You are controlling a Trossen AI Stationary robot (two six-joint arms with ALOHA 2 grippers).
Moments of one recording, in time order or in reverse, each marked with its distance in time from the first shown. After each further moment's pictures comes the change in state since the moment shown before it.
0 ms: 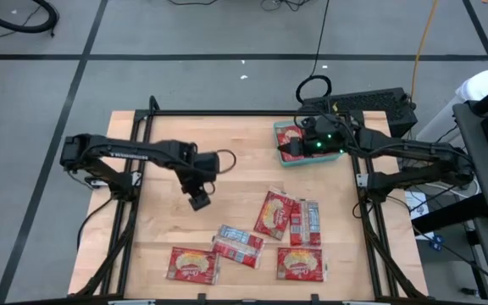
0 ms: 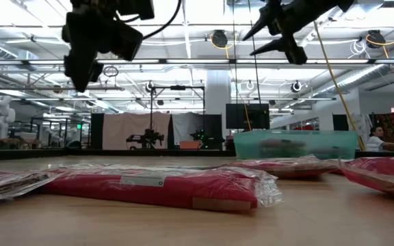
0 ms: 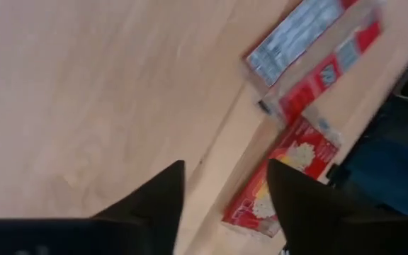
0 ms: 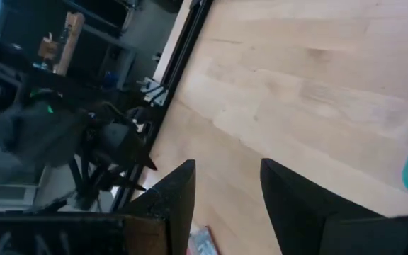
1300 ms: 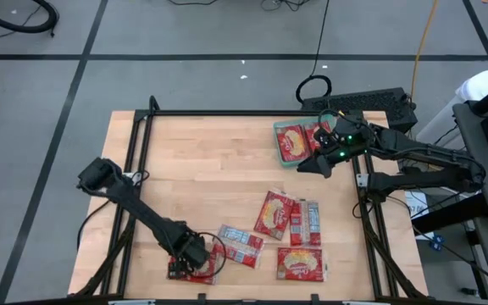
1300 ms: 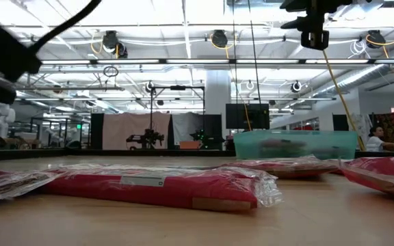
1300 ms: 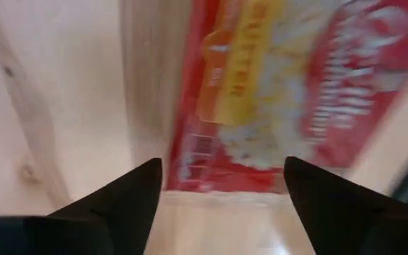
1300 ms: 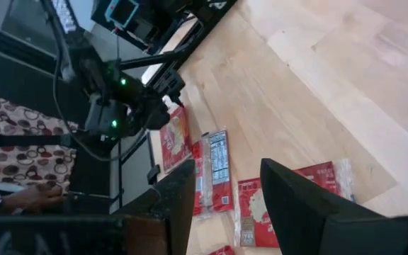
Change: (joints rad) left arm -0.665 0.326 0.000 0.112 -0.140 -0.184; right arm -0.002 -0.188 -0.001 -0.222 -0.349 -0.325
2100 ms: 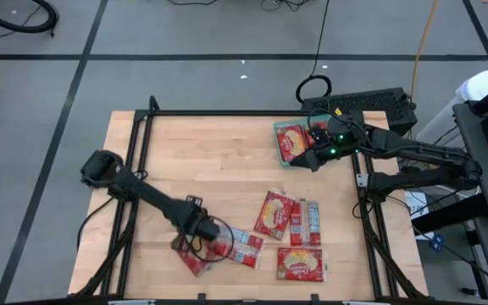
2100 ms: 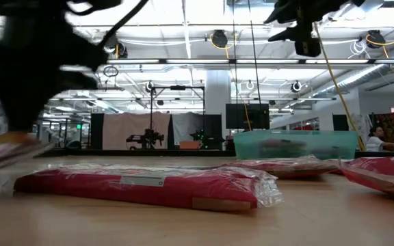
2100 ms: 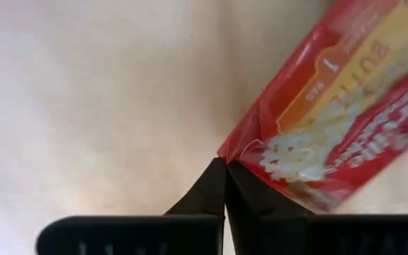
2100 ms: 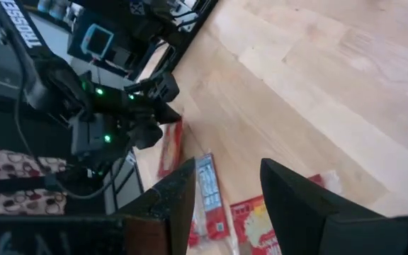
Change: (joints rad) left arm 0.223 -0.071 -0.003 -0.128 -0.261 0.505; right arm 0.000 0.079 0.001 0.065 0.106 0.119
